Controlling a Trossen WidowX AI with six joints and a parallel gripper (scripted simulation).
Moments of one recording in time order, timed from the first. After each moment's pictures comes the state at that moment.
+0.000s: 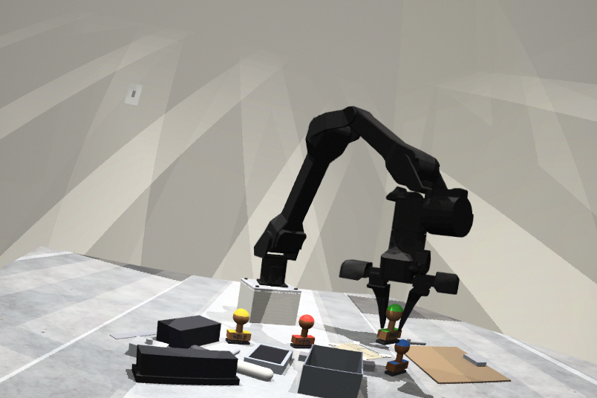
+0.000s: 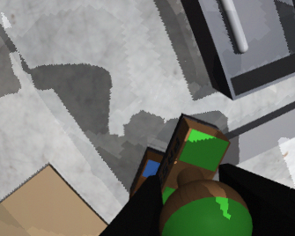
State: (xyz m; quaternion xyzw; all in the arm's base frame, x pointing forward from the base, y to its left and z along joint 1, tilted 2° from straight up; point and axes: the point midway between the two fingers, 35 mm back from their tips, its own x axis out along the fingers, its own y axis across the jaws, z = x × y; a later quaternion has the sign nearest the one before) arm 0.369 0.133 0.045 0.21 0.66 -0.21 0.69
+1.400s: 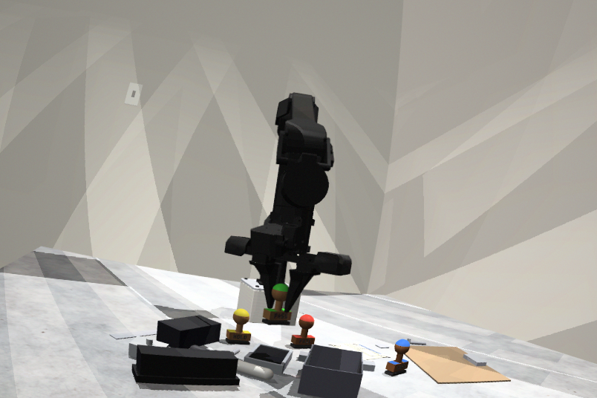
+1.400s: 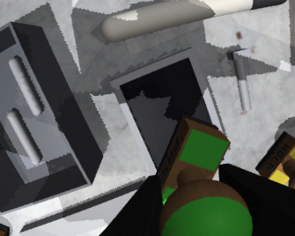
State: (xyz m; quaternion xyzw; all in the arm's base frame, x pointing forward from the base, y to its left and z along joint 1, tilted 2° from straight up) arm 0.324 -0.041 0.055 0.20 0.66 -0.22 0.69
